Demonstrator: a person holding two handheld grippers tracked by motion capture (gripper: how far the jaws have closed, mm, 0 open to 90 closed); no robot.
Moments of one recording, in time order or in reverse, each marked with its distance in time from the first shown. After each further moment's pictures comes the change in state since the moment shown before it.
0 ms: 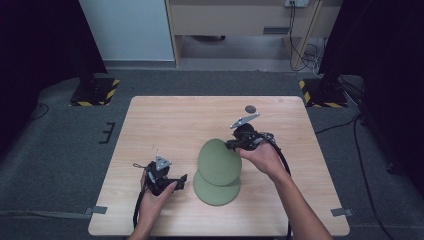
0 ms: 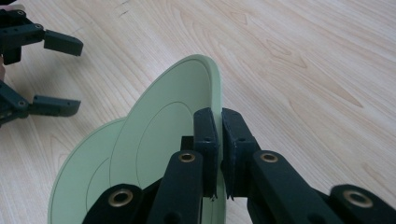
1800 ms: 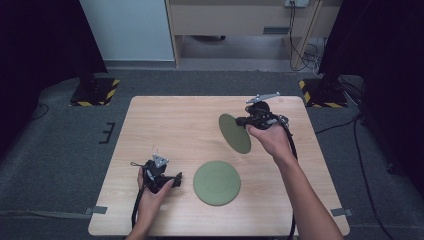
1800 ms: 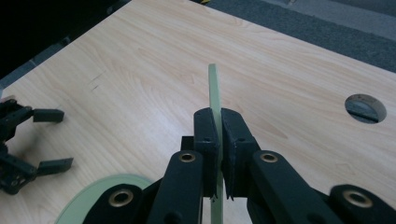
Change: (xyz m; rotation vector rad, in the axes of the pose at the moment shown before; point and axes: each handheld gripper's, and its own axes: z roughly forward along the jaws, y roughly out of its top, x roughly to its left) left arm 0.011 -0.002 0.013 0.060 0.103 0.006; right arm -0.039 0.034 -0.041 -0.159 -0.092 0.150
